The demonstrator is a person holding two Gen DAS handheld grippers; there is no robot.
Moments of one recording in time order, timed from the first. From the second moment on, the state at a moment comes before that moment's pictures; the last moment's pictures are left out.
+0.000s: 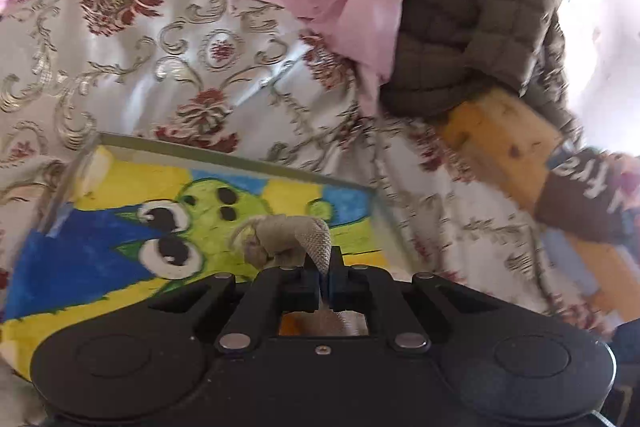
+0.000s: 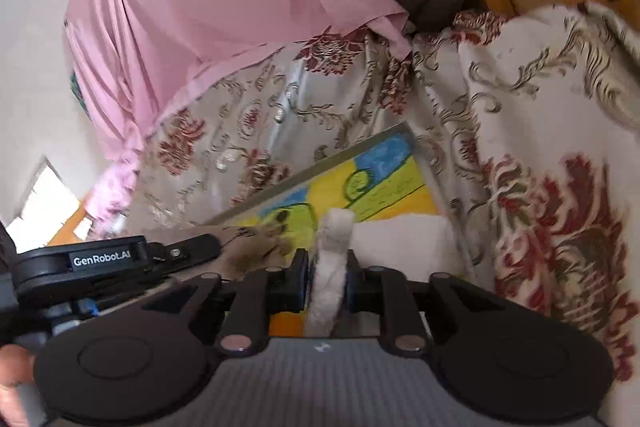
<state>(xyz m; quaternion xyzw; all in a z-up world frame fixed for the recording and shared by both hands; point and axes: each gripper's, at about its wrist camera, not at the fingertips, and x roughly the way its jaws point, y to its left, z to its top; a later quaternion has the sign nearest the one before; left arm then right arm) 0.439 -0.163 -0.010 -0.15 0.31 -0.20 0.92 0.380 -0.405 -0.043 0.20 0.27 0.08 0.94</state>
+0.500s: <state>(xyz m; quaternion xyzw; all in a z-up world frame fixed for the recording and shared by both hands) 0.424 -0.190 -0.020 0.02 0.30 -0.14 0.94 0.373 -0.379 -0.041 0.05 0.27 -0.01 0.96</state>
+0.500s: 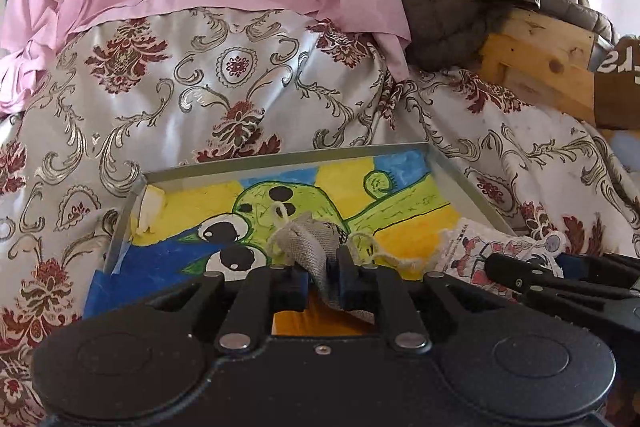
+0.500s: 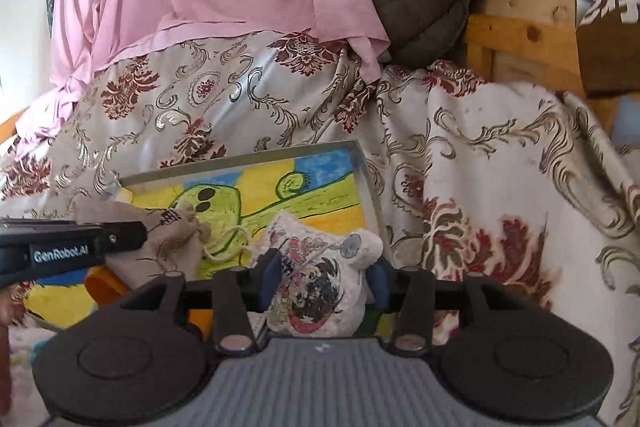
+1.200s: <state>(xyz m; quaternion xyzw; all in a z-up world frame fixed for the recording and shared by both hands) 0.371 -0.181 0.008 -0.01 0.27 -0.10 0.96 0.306 -0.378 0.002 0.03 0.19 -0.04 0.98</state>
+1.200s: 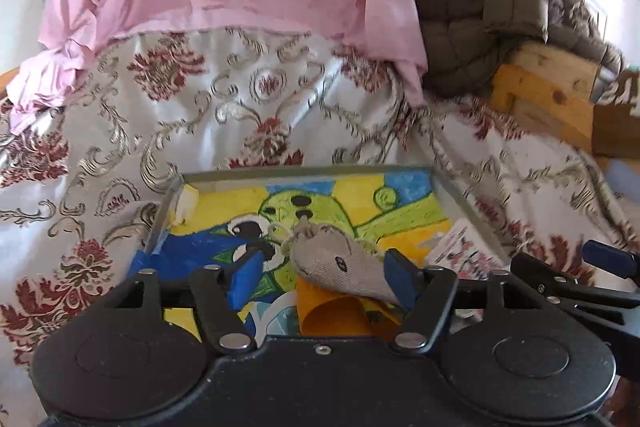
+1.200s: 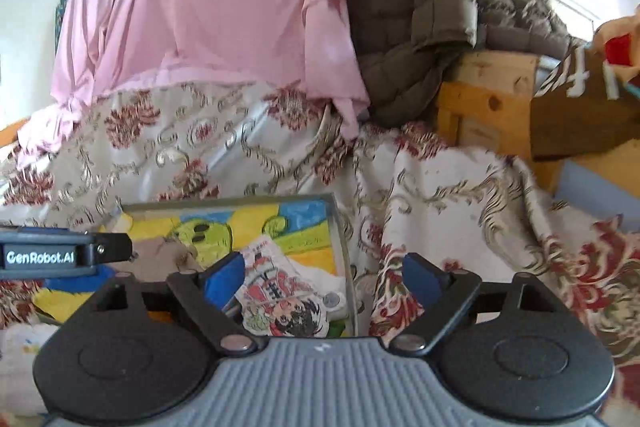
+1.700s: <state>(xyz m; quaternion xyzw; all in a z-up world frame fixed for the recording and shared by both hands) 0.263 -0.159 0.053 -0.01 0.18 -0.09 0.98 0.197 -0.375 0.048 0.04 0.09 -0.04 0.99</state>
